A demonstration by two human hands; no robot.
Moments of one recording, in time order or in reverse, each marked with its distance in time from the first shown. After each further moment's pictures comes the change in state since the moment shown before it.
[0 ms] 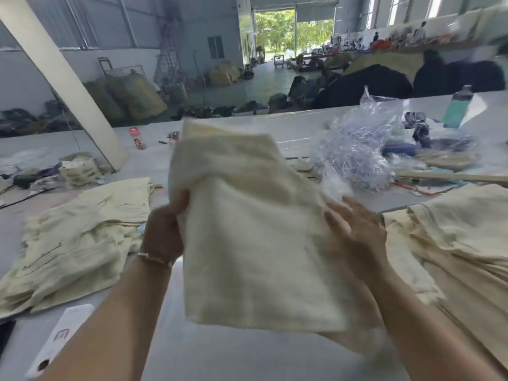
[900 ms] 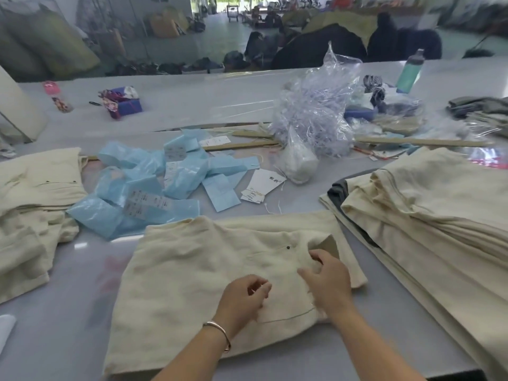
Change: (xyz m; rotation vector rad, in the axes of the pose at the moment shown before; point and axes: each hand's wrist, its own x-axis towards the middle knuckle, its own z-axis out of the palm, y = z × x) left_hand -0.035 -0.243 0.008 1.015 -0.165 -0.288; right_hand -0.087 0.066 0.053 0.038 -0.144 0.419
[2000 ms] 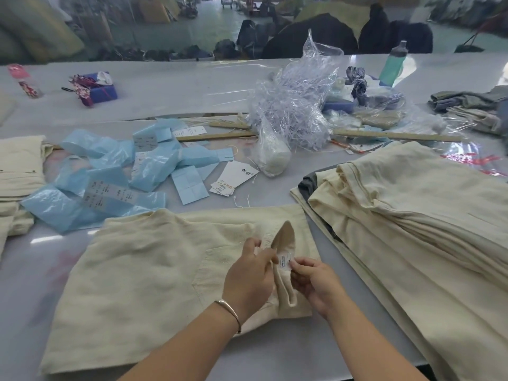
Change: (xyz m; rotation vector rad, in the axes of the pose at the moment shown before) left_hand 0.023 0.075 0.082 0.440 0.157 0.335; right_hand 0.033 0.065 -0.044 0.998 -0.383 0.559
